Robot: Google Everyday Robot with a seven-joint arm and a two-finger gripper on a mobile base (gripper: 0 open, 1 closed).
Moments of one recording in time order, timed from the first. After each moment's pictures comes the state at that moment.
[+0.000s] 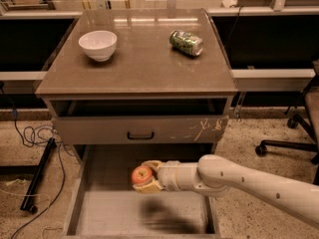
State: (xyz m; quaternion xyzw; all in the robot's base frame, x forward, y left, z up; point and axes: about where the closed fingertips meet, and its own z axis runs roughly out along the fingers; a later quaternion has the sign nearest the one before) arm 0.497 0.058 0.531 -0.49 0.69 0.34 0.42
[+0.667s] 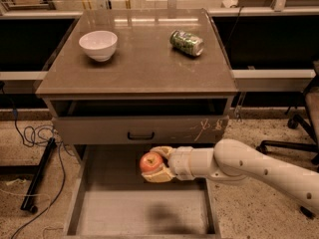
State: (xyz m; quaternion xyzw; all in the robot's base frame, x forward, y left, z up) arm 0.496 0.023 0.614 -0.51 0.68 0.31 0.43
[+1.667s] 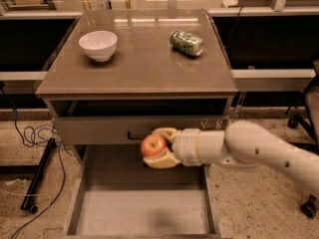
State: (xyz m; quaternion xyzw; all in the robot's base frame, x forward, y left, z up) arm 0.497 0.010 0.704 -0.53 0.66 0.27 0.46
